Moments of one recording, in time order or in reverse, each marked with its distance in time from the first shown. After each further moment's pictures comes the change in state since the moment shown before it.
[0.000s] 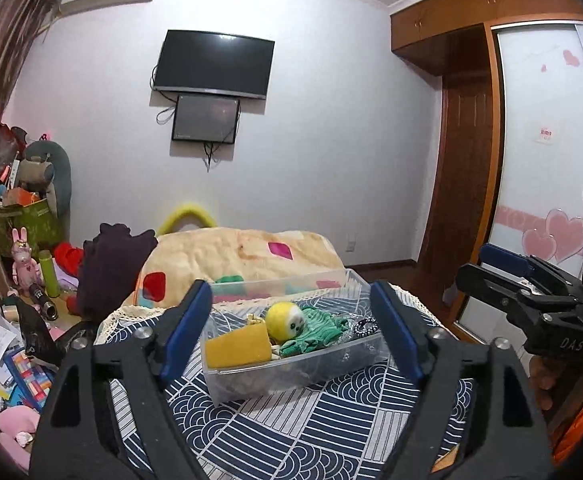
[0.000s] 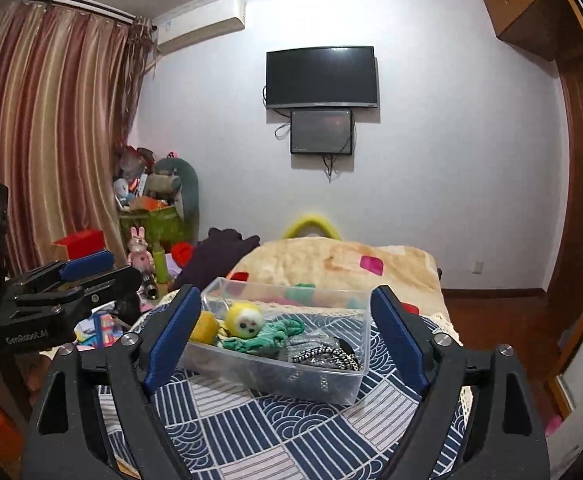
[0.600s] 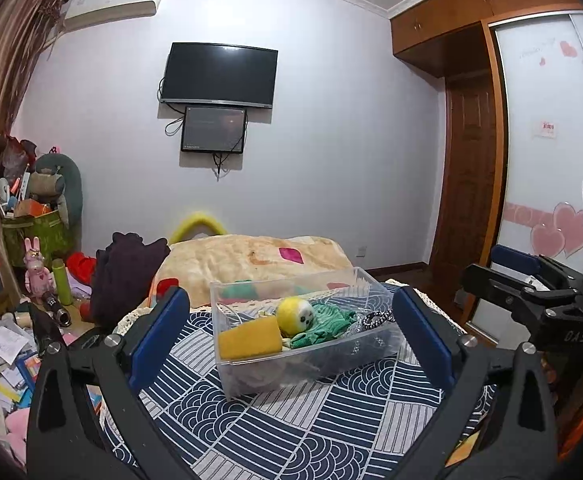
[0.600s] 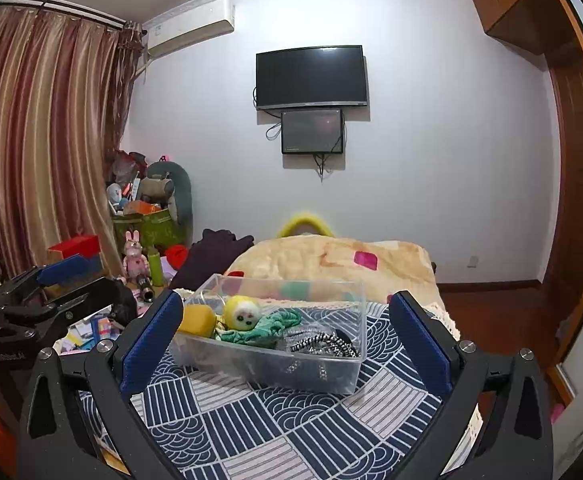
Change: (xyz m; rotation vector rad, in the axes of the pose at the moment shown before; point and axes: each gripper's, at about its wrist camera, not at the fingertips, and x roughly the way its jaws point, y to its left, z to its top) left arm -0.010 -0.002 -0.014 0.034 -0.031 0.041; right arm -0.008 -0.001 -0.015 0.030 0.001 -0.023
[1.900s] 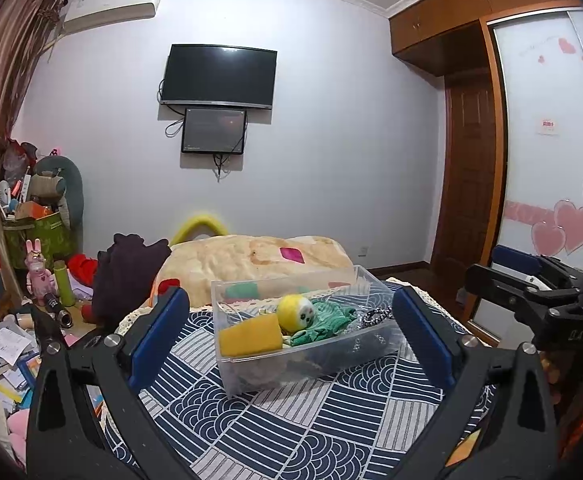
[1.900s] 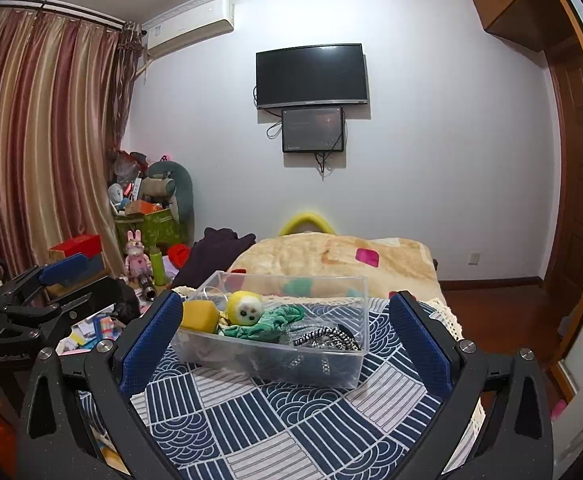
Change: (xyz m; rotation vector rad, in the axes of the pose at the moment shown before) left arm -0.004 -0.001 -0.003 0.006 -0.001 -0.003; right arm -0.008 0.001 0.000 0.013 0.004 0.003
